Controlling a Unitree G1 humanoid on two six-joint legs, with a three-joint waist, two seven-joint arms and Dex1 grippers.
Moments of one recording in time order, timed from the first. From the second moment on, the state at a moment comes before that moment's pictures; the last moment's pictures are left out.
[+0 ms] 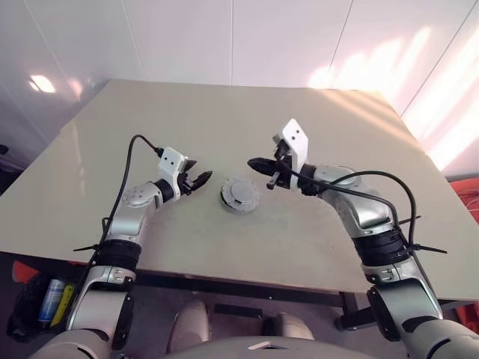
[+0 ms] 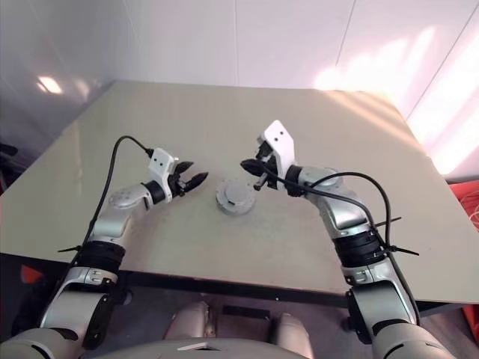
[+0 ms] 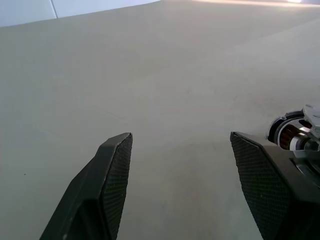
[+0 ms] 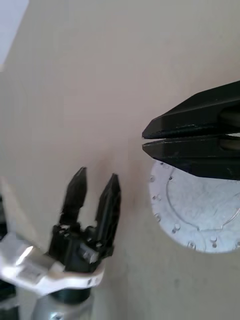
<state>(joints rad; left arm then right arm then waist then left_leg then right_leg) -0.48 0.31 0.01 0.40 -0.18 0.16 -0.67 -0.54 -0.40 0.11 -0.06 0.34 0.57 0.79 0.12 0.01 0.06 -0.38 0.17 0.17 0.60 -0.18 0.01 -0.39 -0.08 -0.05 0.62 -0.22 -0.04</state>
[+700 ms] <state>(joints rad) -0.48 0.33 0.01 0.38 -0.18 0.16 -0.67 -0.50 -0.31 0.21 0.23 0.27 0.43 0.87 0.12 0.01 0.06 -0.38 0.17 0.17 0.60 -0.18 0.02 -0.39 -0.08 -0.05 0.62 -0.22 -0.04</state>
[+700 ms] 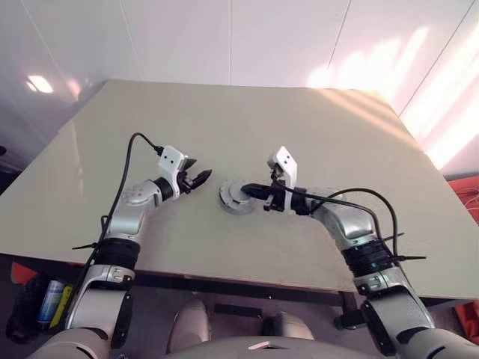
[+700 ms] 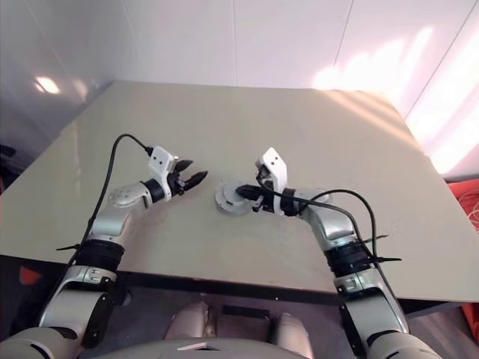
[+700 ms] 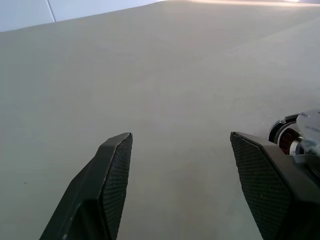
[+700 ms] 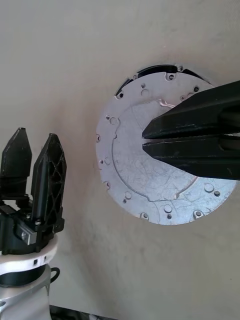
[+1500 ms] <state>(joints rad) -0.46 0.34 0.01 0.37 -0.18 0.17 -0.65 -0.50 -0.28 0.16 0.22 0.27 0.28 0.93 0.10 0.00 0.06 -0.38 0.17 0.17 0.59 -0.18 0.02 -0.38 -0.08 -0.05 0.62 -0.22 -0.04</state>
